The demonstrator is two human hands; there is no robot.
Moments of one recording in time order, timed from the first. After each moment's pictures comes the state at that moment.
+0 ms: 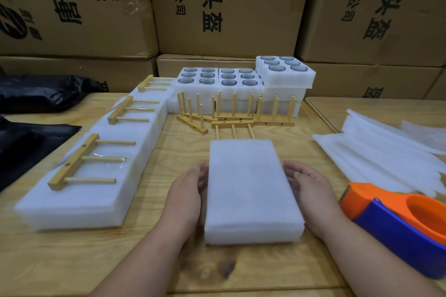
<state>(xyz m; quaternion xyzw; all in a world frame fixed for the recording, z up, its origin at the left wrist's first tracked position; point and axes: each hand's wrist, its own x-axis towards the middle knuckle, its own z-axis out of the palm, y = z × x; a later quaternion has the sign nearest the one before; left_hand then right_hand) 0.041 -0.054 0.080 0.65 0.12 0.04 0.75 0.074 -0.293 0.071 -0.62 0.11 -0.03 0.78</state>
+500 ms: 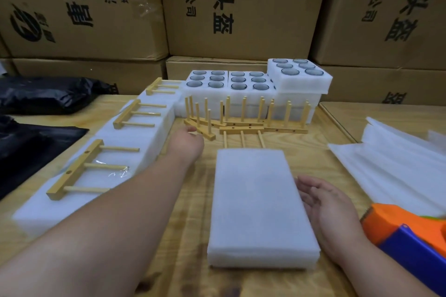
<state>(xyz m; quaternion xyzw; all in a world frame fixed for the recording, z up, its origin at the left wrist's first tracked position) 0.193 -0.007 0.107 0.86 0.19 0.10 0.47 0.085 -0.296 0.064 -0.51 0.14 -0.03 0.85</state>
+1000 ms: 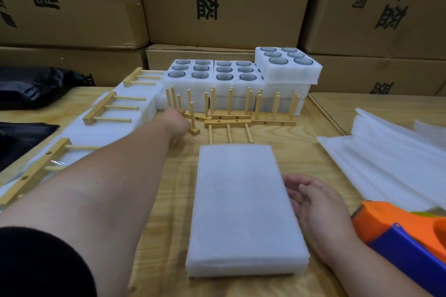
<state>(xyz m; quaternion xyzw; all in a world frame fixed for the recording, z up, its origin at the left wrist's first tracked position) 0.262 0.005 0.117 0.93 0.14 -0.01 0.35 0.083 -0.298 0.067 -0.51 0.12 -0.02 0.85</state>
